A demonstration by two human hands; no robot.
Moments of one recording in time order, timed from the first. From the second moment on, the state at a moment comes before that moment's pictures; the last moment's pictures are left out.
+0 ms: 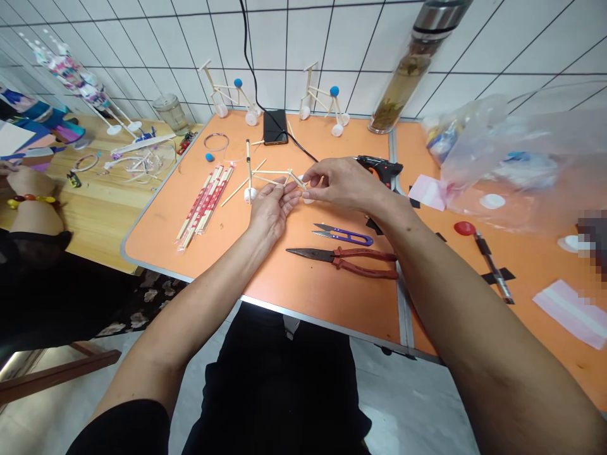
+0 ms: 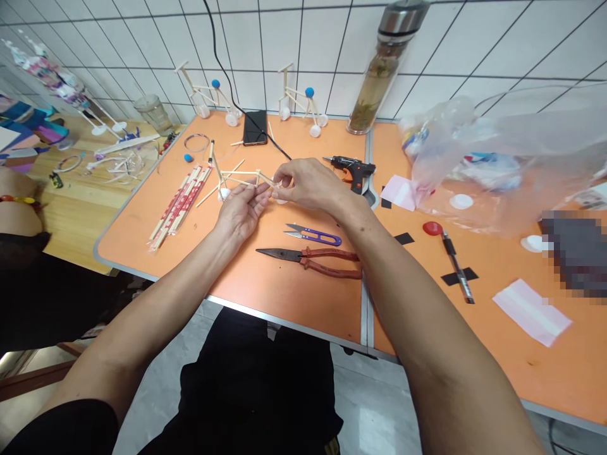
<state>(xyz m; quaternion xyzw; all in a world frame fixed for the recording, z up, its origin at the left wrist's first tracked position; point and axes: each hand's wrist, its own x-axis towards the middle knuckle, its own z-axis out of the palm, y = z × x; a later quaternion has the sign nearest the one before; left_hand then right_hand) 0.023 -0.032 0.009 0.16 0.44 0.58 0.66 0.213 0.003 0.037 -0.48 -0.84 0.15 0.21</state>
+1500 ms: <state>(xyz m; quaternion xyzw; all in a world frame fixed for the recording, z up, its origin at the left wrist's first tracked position) 0.023 -0.033 0.009 0.14 0.45 0.58 0.67 0.200 0.007 0.030 -0.46 -0.86 0.11 0.19</state>
